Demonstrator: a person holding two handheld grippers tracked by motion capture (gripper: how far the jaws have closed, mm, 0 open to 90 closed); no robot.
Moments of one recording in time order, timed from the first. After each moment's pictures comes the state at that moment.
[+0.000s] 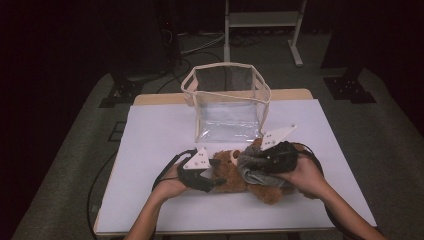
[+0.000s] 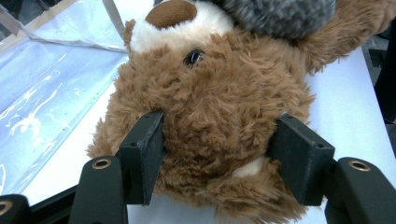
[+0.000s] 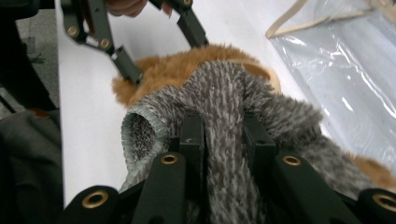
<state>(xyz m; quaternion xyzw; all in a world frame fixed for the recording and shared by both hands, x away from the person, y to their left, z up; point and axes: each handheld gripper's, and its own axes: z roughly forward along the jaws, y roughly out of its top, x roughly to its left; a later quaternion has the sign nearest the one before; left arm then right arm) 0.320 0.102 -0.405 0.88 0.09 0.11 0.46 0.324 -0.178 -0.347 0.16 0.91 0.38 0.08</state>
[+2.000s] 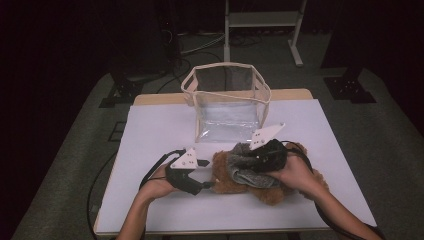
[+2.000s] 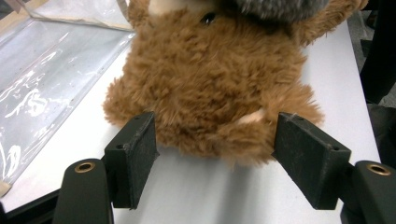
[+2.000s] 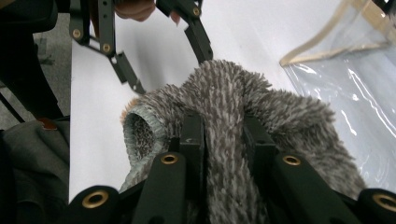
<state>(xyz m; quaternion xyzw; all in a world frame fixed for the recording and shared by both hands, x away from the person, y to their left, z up) 0.318 0.134 -0.400 0.89 0.10 0.09 0.44 0.327 -0.150 -0.340 0.13 0.91 0.40 0.08</state>
